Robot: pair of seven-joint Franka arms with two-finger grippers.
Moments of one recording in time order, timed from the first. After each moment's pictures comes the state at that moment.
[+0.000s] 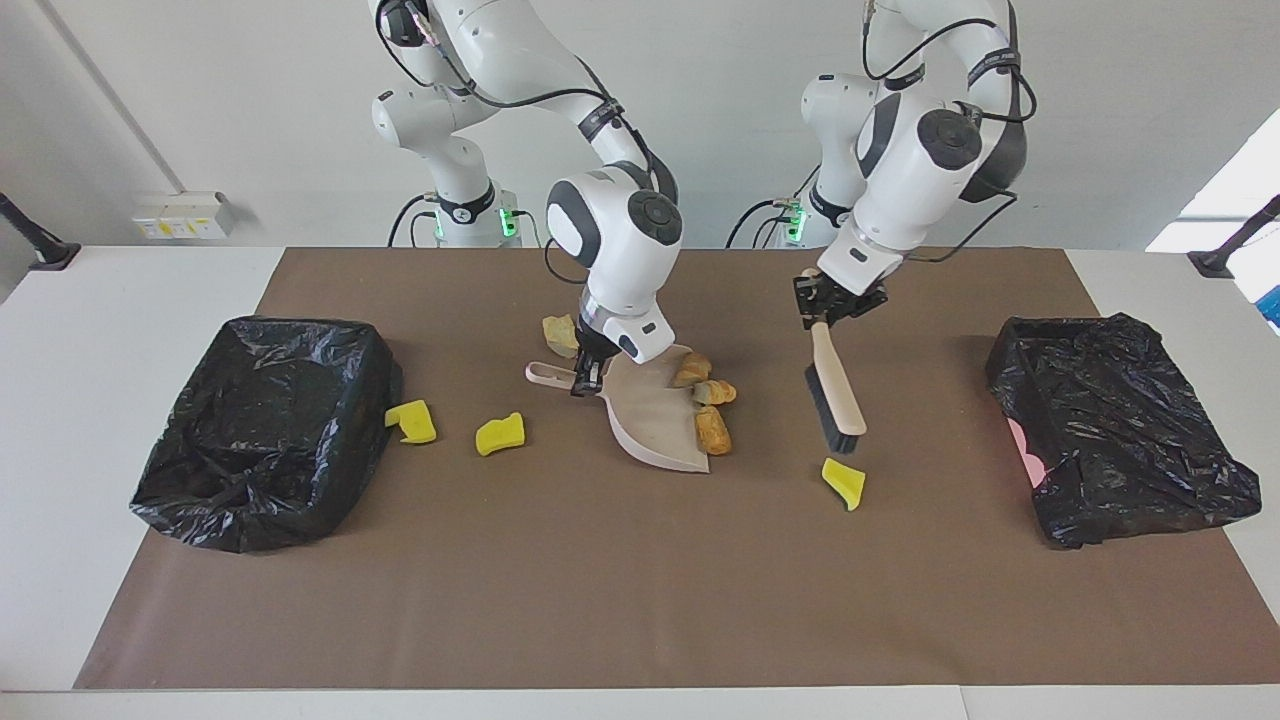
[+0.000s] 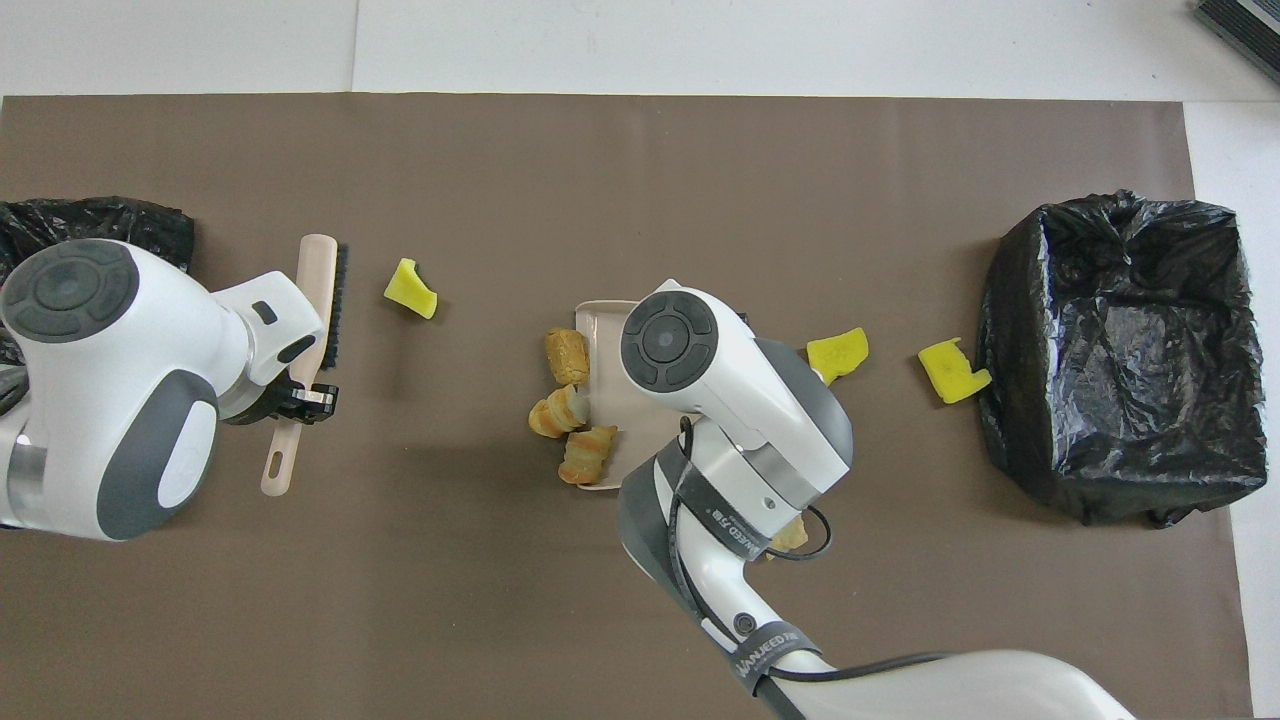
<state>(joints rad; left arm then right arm) -0.20 0.02 -0.01 -2.06 0.12 1.94 -0.07 0.61 0.35 -0.05 -1.73 -0.28 1.91 -0.87</state>
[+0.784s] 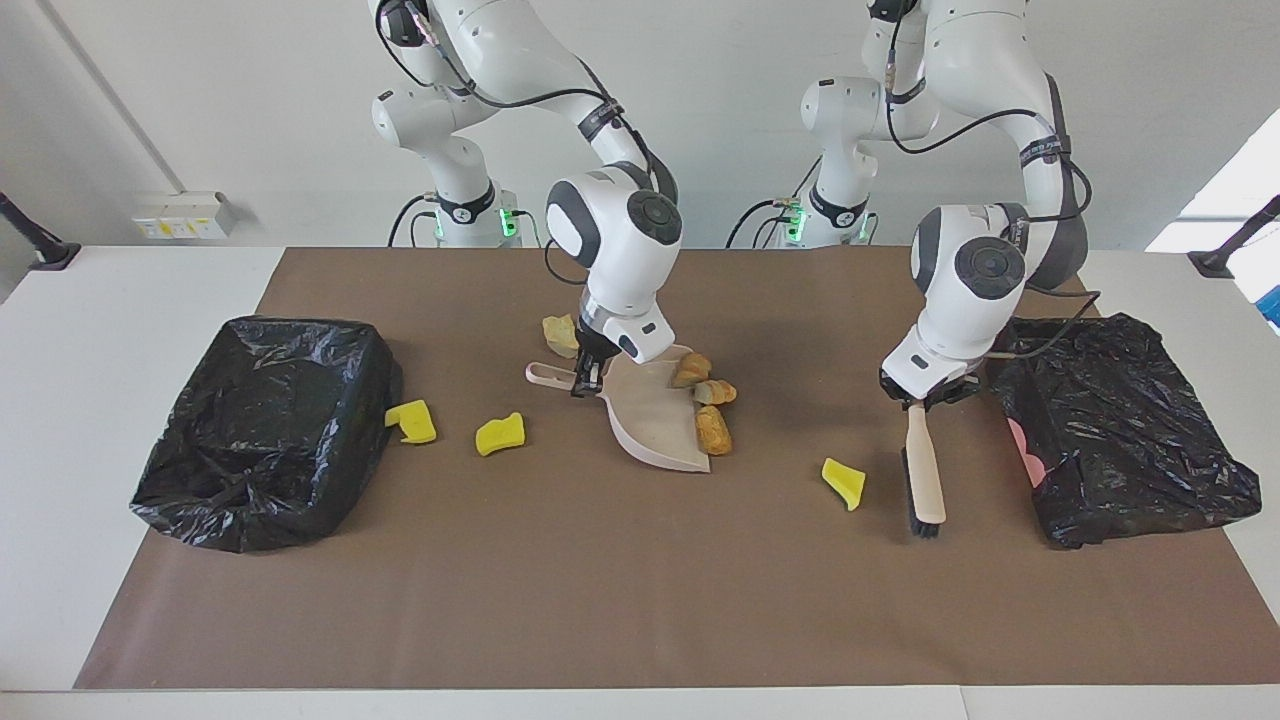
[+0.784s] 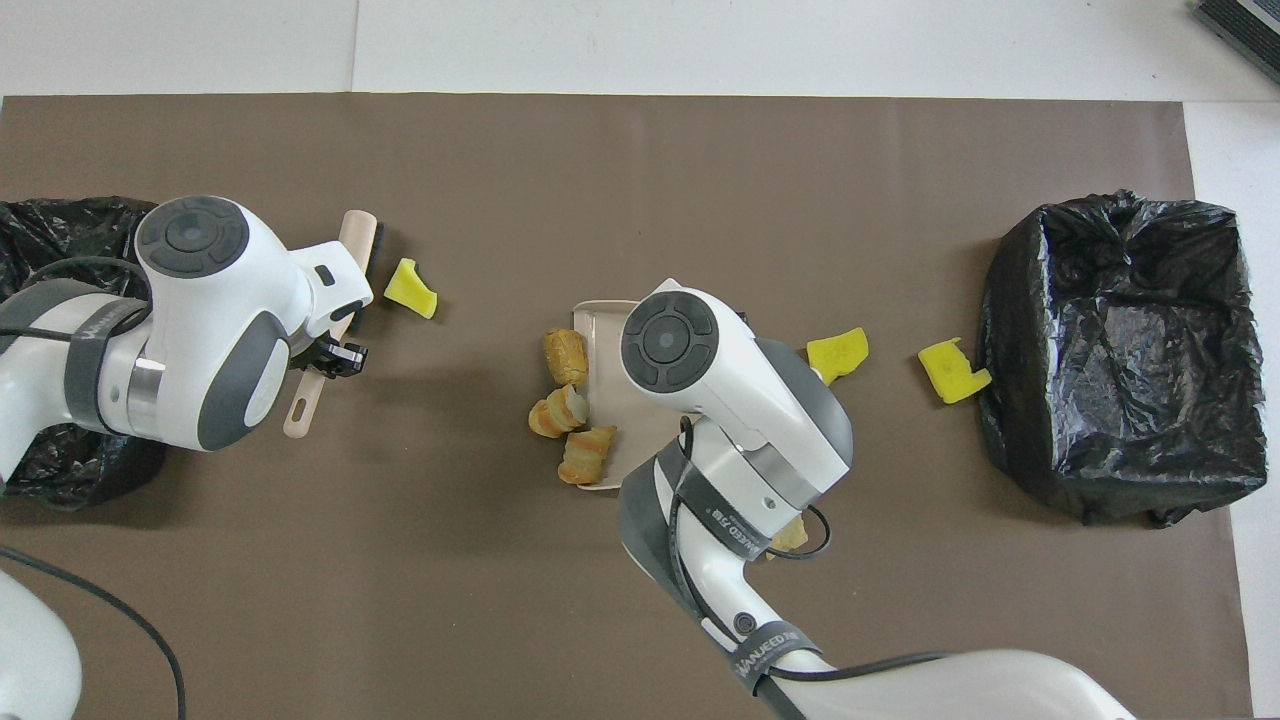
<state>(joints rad) -0.20 0.25 -0.03 -1.93 0.17 2.03 -0.02 0.61 0.35 -0.05 -1.73 -0.28 1.92 -0.87</state>
